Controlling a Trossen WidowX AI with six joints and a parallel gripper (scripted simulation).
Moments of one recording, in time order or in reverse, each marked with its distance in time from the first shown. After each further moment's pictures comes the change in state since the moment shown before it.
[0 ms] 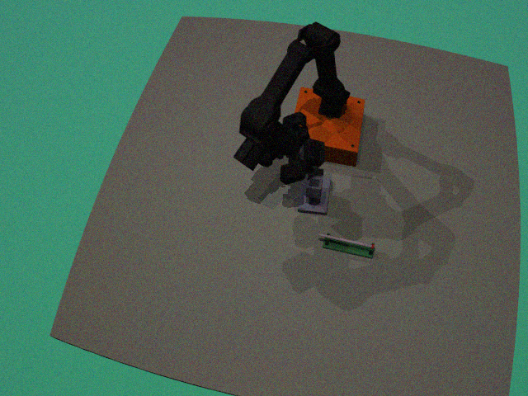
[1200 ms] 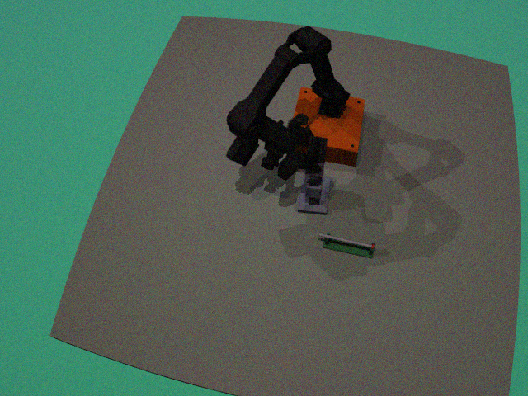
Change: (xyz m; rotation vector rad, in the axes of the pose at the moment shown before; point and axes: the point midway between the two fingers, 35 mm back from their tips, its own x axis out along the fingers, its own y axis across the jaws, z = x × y) arm -0.019 0.017 -0.030 -0.101 0.379 0.257
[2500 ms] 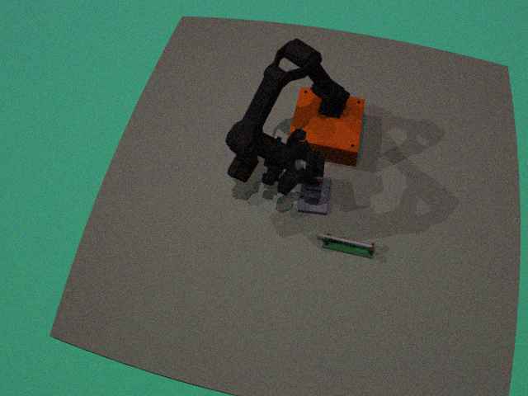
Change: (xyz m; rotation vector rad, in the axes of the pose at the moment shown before) arm 0.027 0.000 0.044 -0.007 0.039 -0.012
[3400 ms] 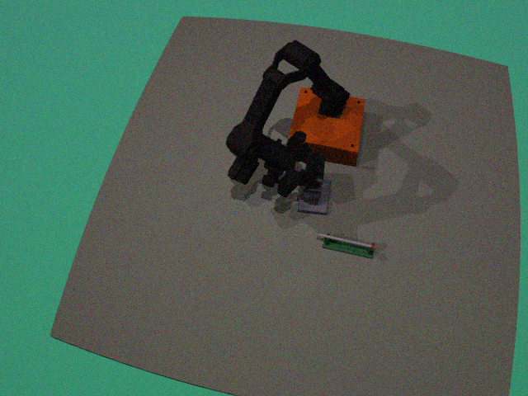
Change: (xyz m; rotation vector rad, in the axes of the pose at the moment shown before) arm 0.004 0.000 0.006 0.005 0.004 0.001
